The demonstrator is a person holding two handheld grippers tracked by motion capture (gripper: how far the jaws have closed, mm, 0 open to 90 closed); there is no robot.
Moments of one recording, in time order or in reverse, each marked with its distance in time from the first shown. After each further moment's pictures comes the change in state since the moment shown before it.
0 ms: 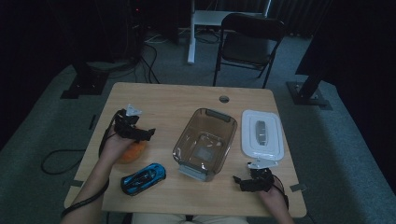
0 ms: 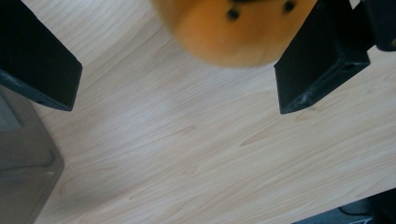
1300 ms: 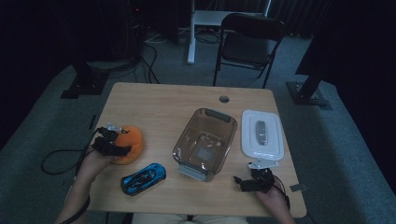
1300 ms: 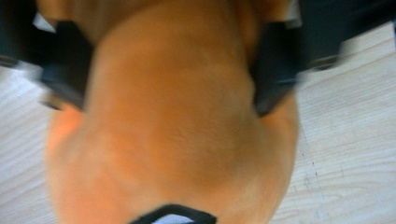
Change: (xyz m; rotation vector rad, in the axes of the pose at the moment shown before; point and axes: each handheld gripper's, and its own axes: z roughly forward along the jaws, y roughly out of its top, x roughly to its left) left arm 0.032 -0.070 -0.012 0.234 0.072 -0.072; right arm 0.000 -0.001 -0.001 0.004 -0.007 0.009
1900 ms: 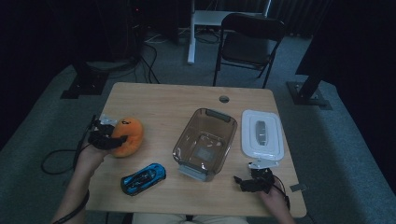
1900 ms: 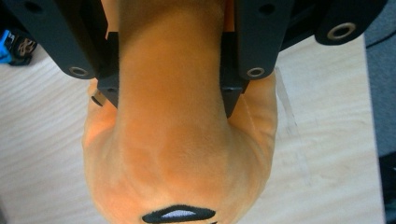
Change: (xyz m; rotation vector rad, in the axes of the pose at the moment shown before) left arm 0.000 0.022 -0.034 -0.121 -0.013 0.006; right arm 0.000 0.000 0.000 0.000 -0.002 0.003
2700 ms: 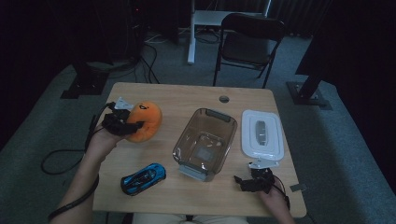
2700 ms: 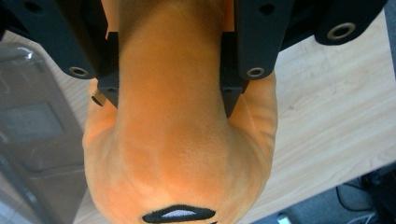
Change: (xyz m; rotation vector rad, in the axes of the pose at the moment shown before) left arm -0.041 0.070 -0.026 -0.098 -0.088 0.132; right arm 0.000 0.000 0.000 0.000 -0.005 0.005
